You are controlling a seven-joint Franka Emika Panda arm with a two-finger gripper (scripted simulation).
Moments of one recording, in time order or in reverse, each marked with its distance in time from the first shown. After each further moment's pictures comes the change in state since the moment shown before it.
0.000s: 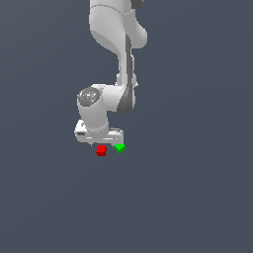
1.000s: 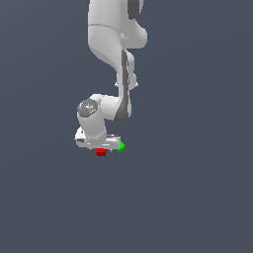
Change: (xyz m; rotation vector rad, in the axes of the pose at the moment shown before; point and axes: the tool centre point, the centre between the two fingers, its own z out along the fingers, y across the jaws) arm 0.002 0.013 0.047 0.004 0.004 0.011
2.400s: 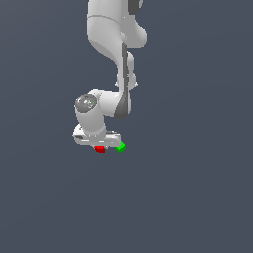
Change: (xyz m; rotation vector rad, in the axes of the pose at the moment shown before) arm 0.000 0.000 -0.022 0.000 -0.001 0.000
